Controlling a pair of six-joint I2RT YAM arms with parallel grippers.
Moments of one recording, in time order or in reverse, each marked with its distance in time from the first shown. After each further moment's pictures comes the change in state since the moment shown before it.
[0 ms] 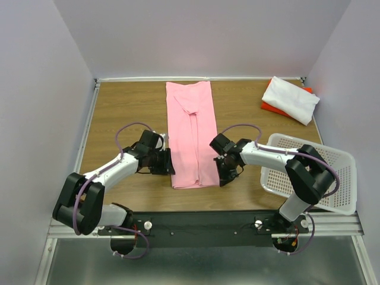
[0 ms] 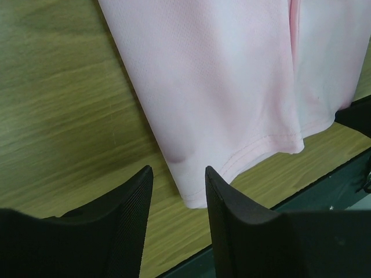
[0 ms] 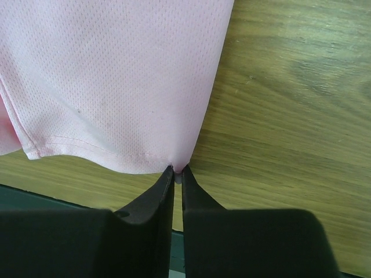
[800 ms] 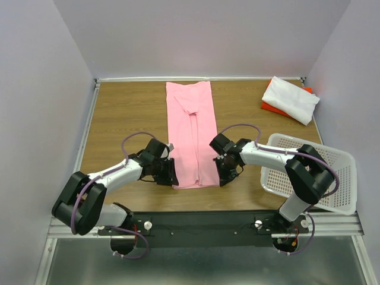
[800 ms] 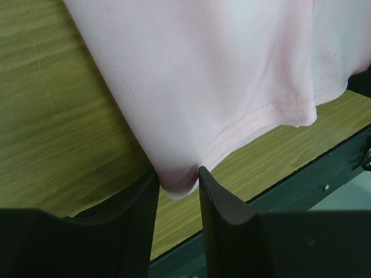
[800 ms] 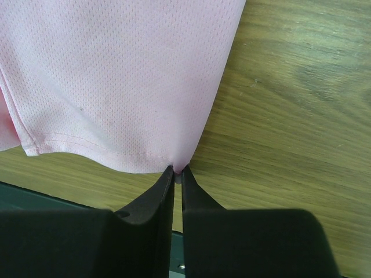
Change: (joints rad) left arm -0.114 0.013 -0.088 0.044 0.027 -0.112; right arm 0.000 0.003 0.003 0.002 -0.006 -0.039
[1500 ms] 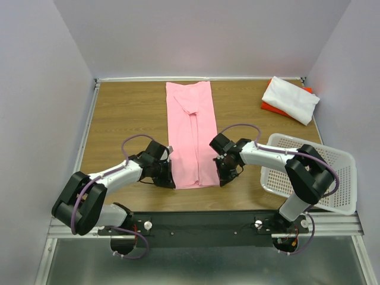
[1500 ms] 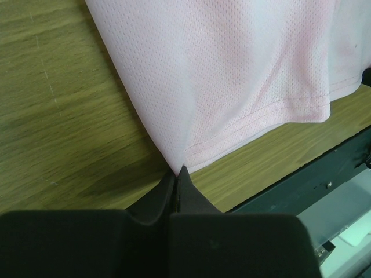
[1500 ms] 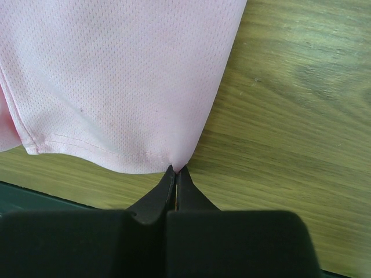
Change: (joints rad) left arm -0.005 -0.011 -0.029 -0.011 0.000 -0.021; right arm 0.000 0.000 0.003 -0.003 0.000 0.000
